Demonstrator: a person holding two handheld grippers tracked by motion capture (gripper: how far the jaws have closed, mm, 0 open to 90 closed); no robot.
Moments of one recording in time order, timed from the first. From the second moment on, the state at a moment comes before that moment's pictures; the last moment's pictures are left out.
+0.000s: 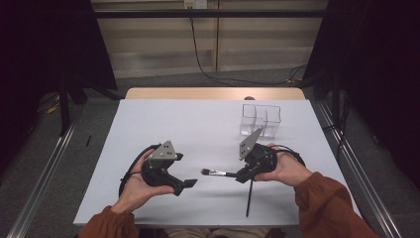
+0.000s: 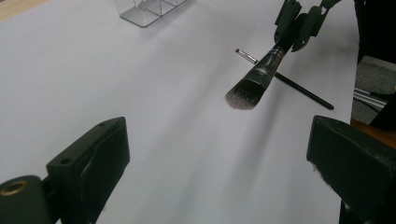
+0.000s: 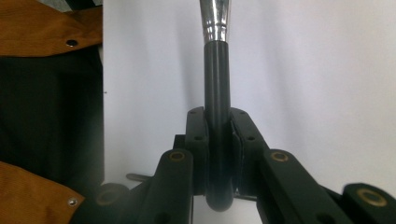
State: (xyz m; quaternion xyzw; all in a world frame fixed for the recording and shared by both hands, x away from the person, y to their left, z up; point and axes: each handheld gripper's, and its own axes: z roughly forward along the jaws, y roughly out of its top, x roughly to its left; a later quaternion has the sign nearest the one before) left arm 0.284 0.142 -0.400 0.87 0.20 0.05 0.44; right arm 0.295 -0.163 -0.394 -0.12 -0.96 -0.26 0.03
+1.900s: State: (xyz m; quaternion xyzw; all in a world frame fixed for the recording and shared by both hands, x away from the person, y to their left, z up) left arm 0.267 0.153 -0.406 0.82 0.24 0.09 0.51; right arm 0.271 -0.182 -0.427 -0.21 -0.80 -0.56 -0.05
